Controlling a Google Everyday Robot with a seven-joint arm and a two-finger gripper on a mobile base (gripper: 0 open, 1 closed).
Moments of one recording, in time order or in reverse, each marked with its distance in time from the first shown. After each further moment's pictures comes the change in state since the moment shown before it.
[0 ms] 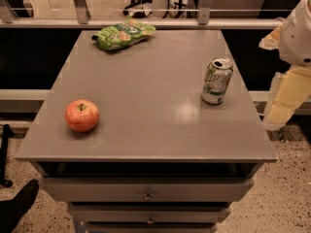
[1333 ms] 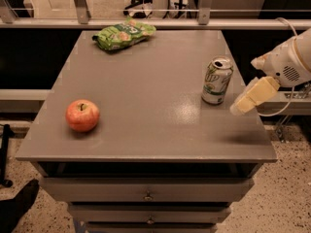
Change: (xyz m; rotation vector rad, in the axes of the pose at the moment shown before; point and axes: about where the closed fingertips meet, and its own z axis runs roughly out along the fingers) arm 0.012 -0.071 0.102 -0.025 -0.358 0.334
